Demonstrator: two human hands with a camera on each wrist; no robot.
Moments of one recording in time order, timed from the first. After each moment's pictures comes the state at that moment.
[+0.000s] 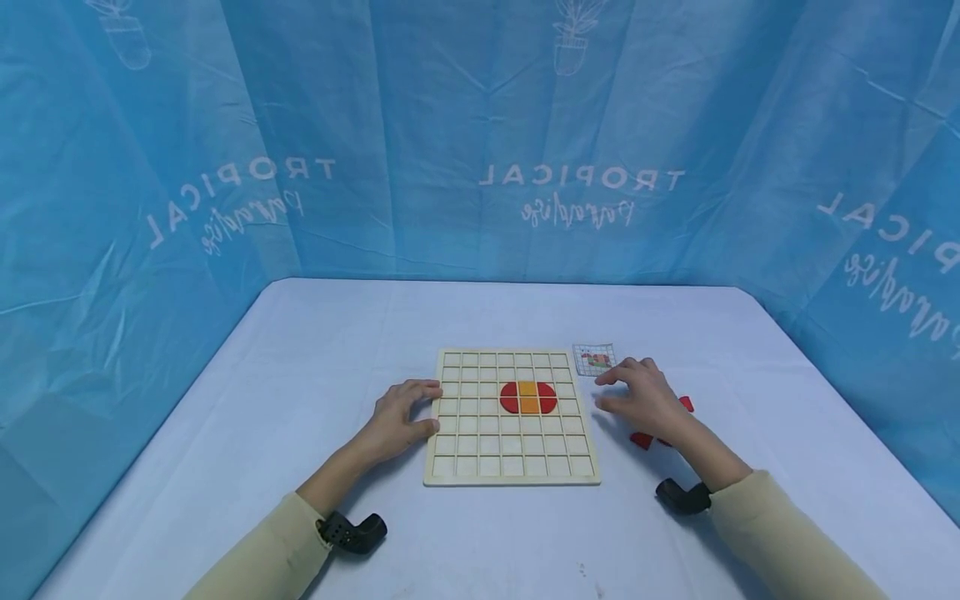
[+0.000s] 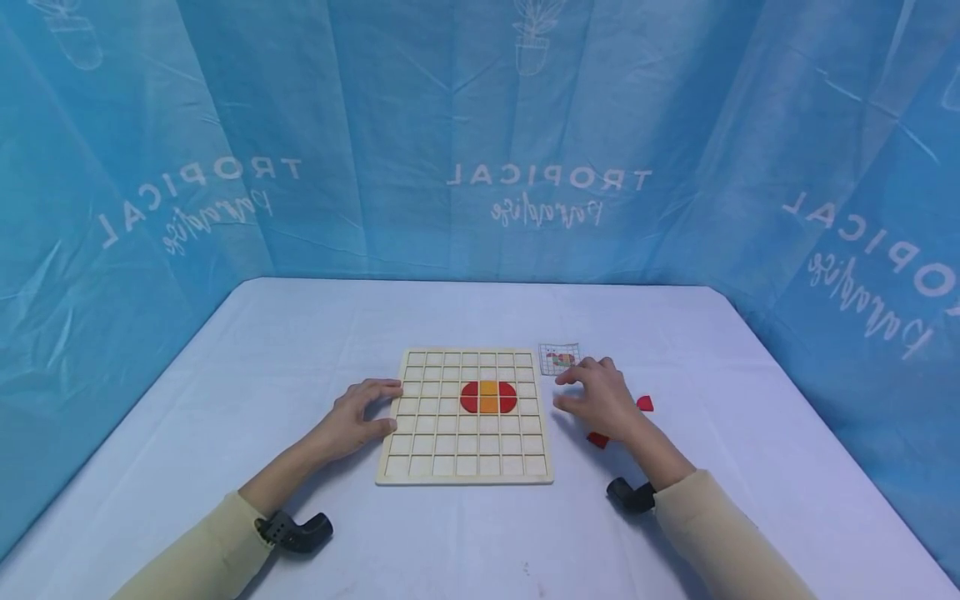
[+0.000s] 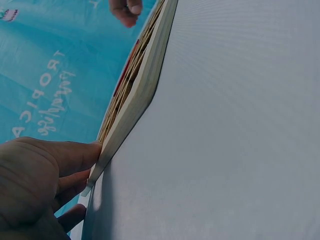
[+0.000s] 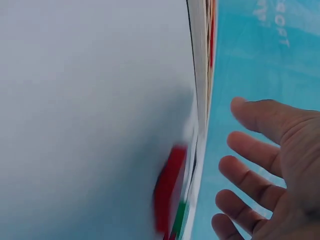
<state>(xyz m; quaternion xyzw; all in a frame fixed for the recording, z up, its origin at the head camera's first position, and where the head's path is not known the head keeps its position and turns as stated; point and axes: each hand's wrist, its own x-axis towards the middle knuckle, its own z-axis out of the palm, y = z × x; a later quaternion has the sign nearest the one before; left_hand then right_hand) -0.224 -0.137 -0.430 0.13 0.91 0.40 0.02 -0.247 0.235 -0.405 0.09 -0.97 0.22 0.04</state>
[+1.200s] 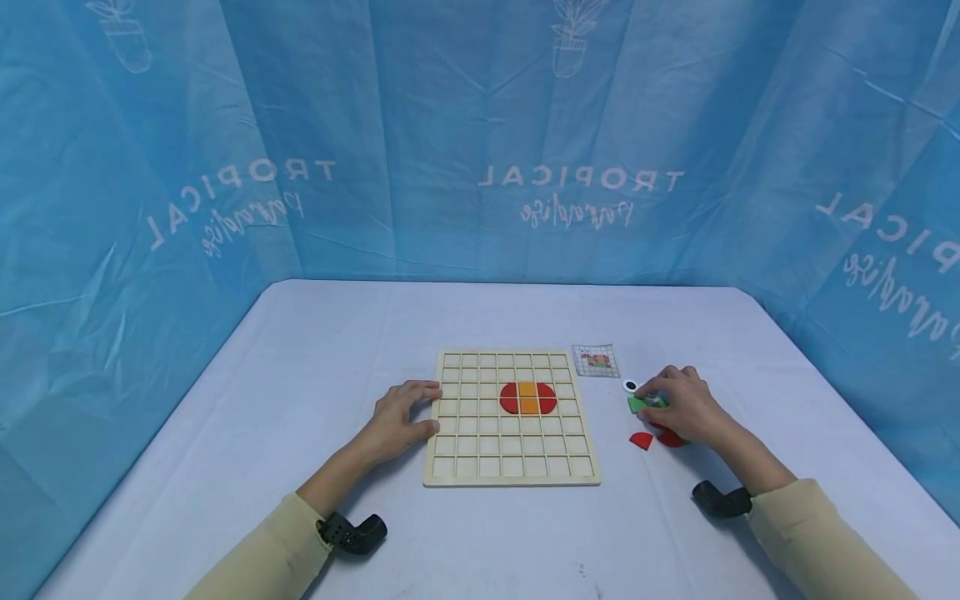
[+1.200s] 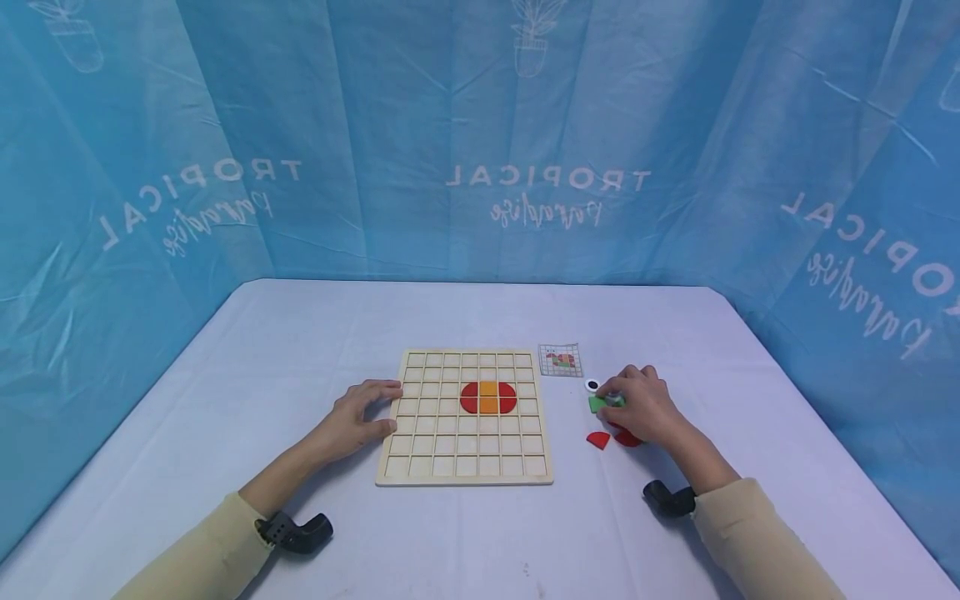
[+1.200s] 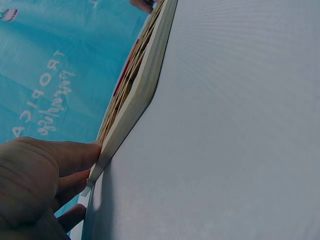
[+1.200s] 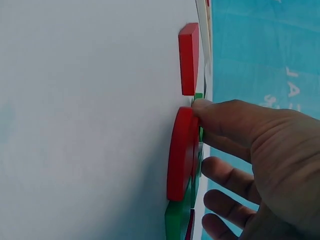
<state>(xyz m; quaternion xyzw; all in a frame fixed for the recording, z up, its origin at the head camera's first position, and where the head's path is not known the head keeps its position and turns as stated) -0.222 -0.138 -0.429 0.14 0.91 0.40 0.01 -0.245 0.294 -0.412 0.09 -0.98 0.17 0.03</state>
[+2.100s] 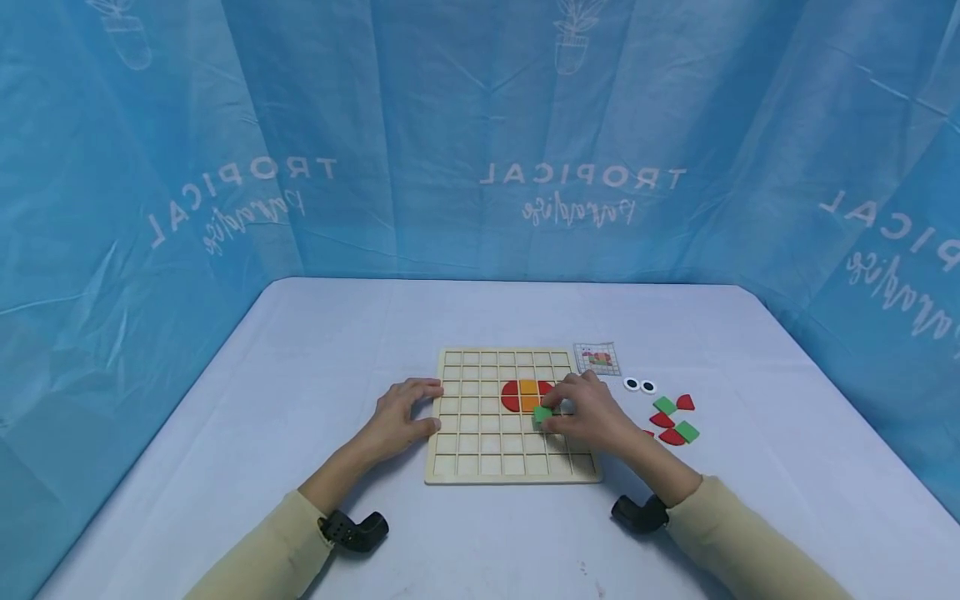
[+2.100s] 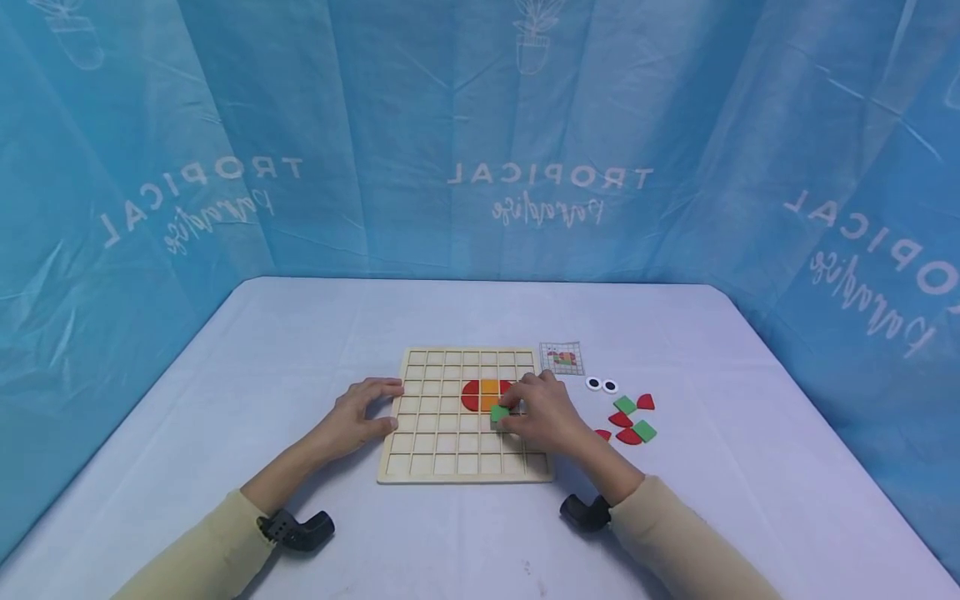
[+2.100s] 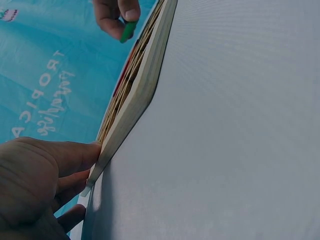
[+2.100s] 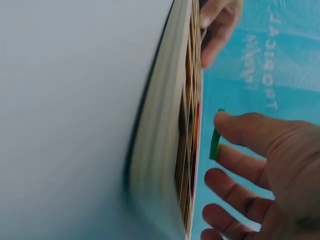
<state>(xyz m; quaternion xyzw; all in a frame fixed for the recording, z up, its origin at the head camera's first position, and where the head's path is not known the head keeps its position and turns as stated) -0.224 -0.136 -0.431 0.13 0.91 0.39 0.02 -0.225 0.163 -0.406 0.19 -0.95 0.24 0.04</state>
